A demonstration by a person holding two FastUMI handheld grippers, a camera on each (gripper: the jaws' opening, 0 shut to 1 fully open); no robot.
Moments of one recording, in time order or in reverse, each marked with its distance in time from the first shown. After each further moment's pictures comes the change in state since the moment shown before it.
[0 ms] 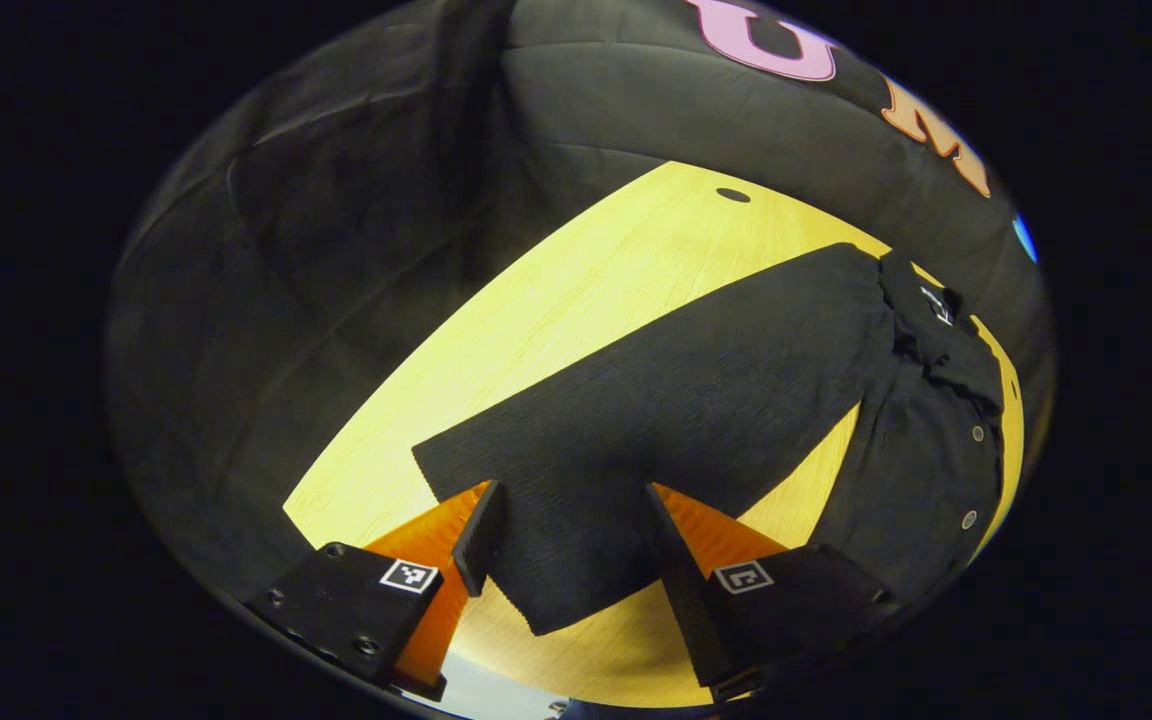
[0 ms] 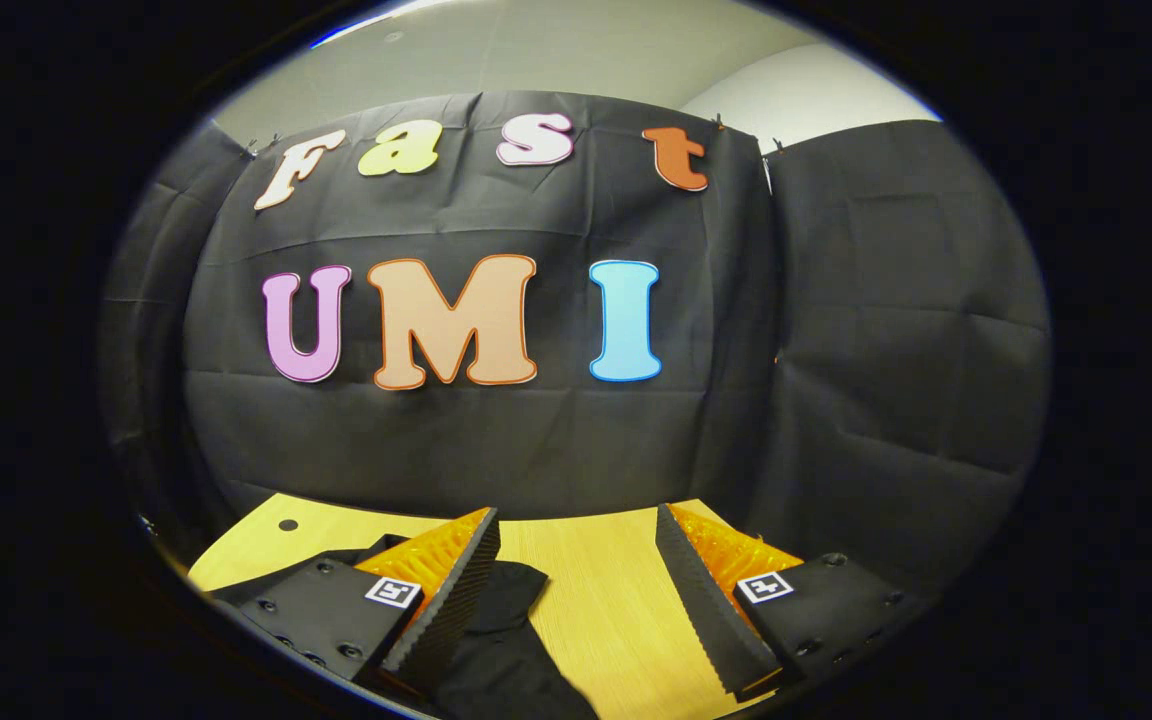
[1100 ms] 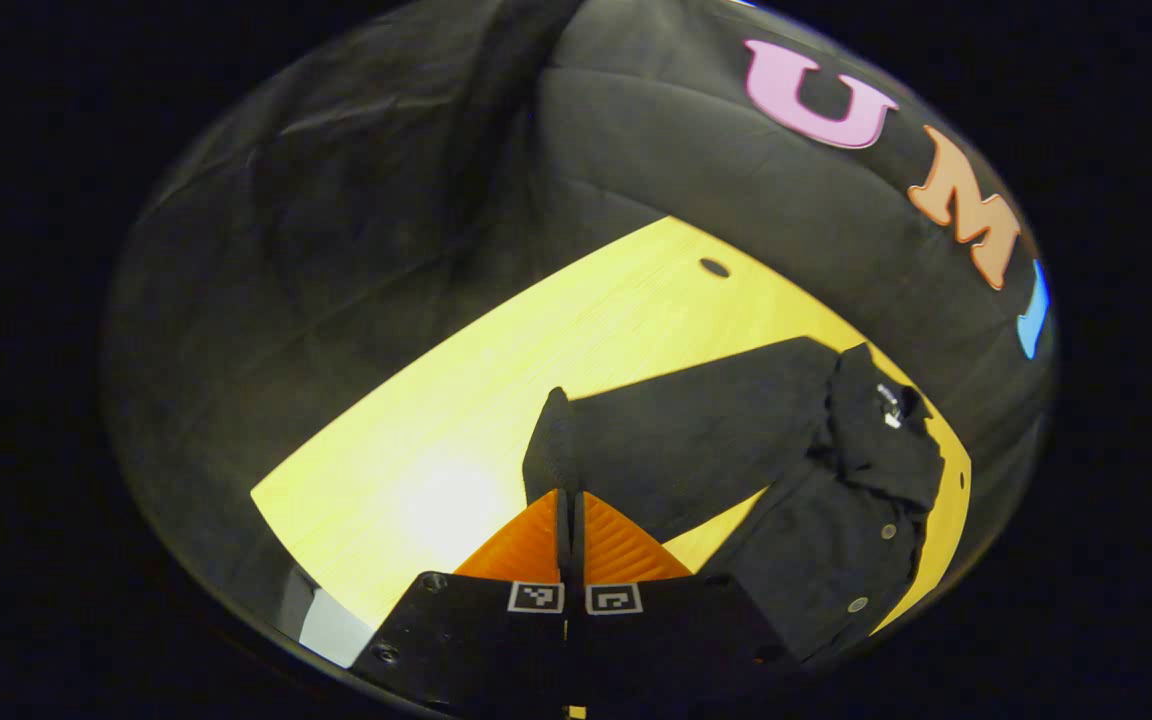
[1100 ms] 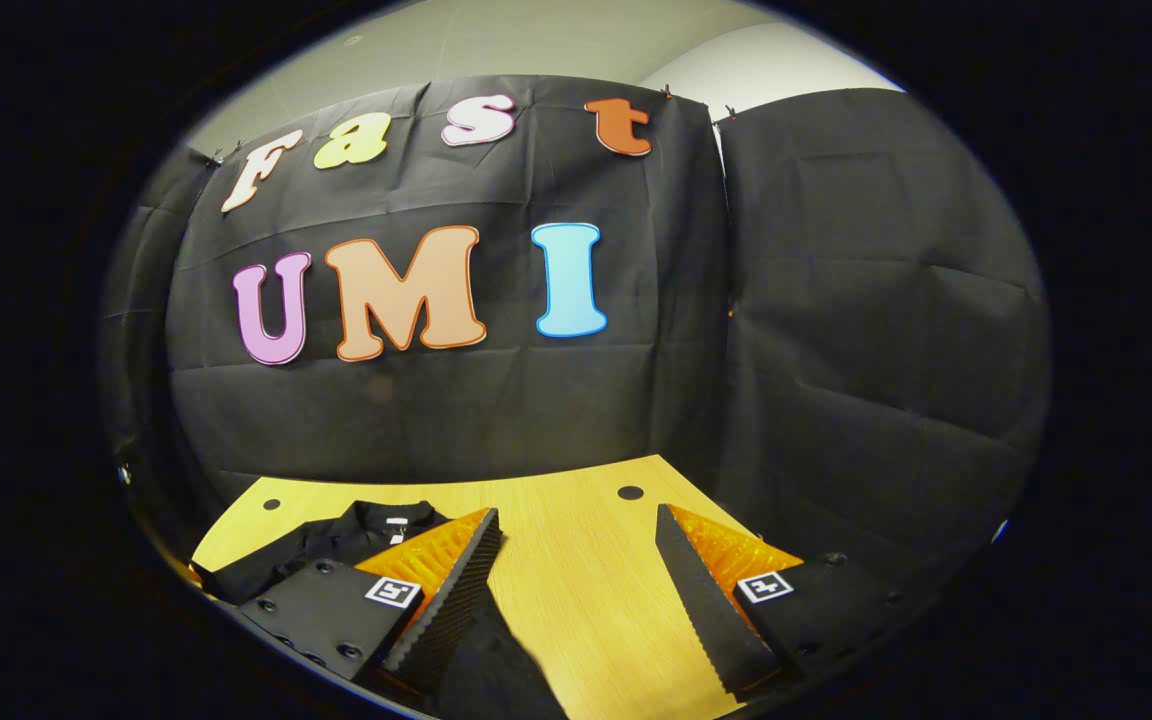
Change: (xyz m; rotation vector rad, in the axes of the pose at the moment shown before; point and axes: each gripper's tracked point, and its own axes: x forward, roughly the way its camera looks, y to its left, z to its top) left arm -0.046 -0.068 0.088 -0.156 -0.143 -0.100; right arm -0.030 -0.089 -0.059 0.049 0.115 -0.050
